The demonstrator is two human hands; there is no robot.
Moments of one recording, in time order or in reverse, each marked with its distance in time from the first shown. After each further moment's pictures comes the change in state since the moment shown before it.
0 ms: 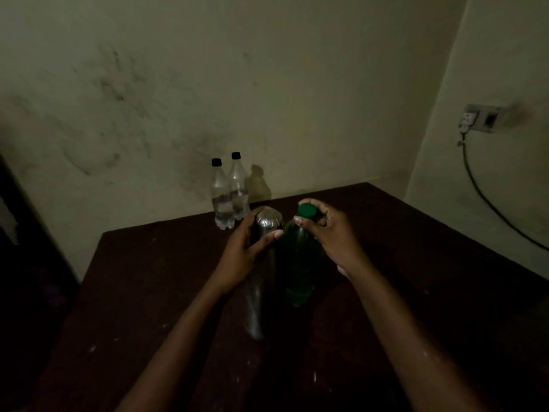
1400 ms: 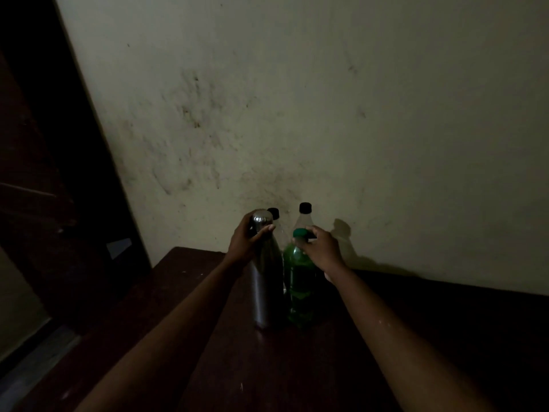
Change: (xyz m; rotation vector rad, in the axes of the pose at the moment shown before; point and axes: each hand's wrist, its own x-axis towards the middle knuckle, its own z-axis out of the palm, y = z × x) left_hand 0.268 -0.163 -0.104 0.307 0.687 -0.209; right_hand 0.362 0.108 0.107 -0.255 -0.483 -0.026
